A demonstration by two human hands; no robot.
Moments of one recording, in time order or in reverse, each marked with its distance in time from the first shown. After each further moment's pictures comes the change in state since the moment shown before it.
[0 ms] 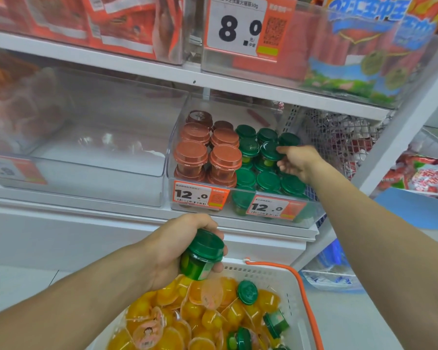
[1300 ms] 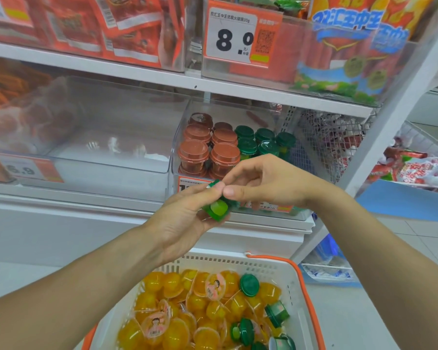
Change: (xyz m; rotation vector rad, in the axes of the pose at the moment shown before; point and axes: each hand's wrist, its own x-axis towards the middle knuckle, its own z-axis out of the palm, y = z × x) left_hand -0.008 0.009 0.007 -0.379 -0.164 0.377; right_hand -0.168 -0.020 0.008 -0.467 -0.775 -0.530
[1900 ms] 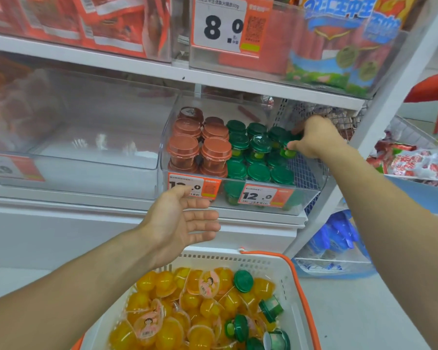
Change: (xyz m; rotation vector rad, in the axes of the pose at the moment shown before) left_hand 0.006 -0.009 -0.009 0.090 0.249 -0.194; right_hand 0.031 0.068 -0.114 -0.716 0.576 0.556
